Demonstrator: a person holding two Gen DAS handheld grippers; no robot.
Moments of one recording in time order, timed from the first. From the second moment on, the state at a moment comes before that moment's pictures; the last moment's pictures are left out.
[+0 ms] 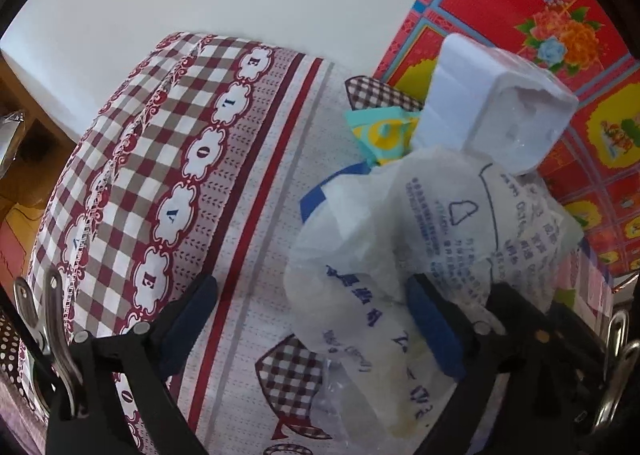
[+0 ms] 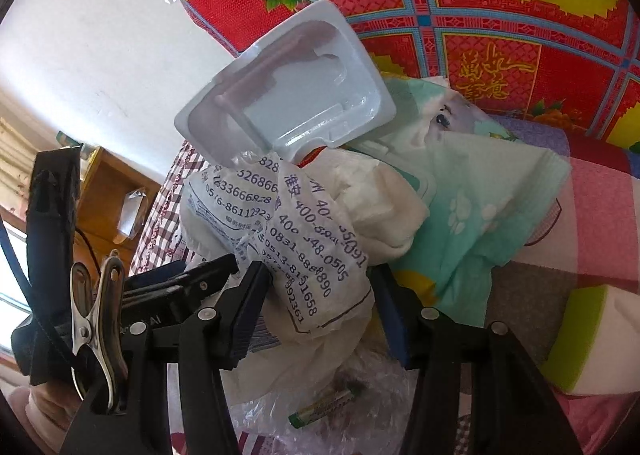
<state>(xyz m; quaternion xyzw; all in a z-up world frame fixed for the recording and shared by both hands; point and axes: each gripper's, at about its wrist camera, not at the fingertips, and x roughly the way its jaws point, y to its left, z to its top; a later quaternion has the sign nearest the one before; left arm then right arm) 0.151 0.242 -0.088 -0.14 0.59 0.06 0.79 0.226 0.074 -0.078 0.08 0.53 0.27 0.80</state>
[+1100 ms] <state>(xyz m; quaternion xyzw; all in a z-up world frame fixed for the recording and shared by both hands) 0.131 0.221 -0.057 -0.15 0.56 0.01 0.82 0.224 0.033 -0.068 0.13 0.53 0.28 0.79</state>
